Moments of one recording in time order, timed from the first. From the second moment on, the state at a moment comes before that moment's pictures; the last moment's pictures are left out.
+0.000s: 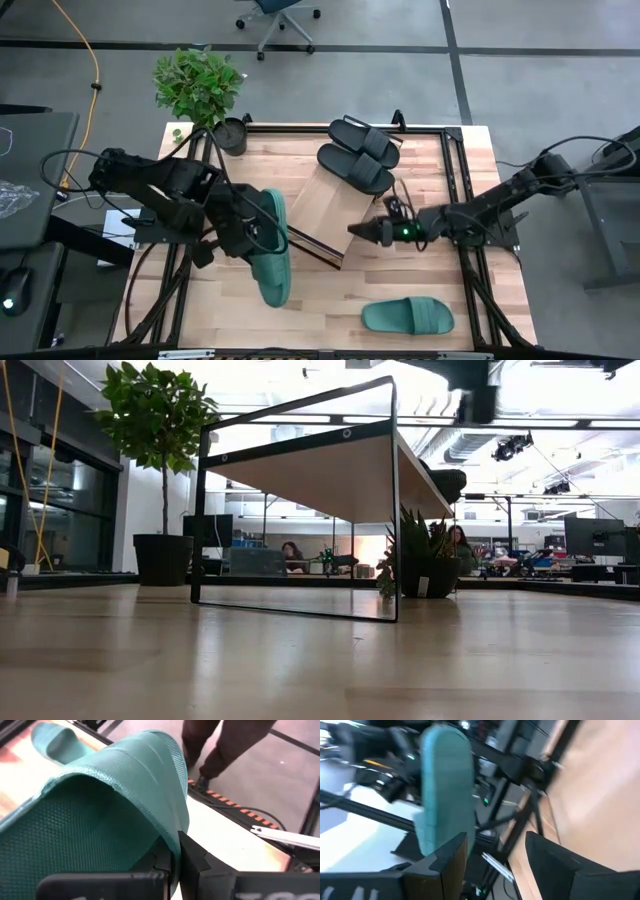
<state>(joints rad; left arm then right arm) -0.18 1.37 1.60 -1.20 0.43 0.55 0.37 1.25 0.62 0.61 0.39 1.18</state>
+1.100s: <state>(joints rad) 0.11 1.40 1.64 -0.91 0.02 0.29 0.14 1.18 0.93 0.09 0.34 0.75</state>
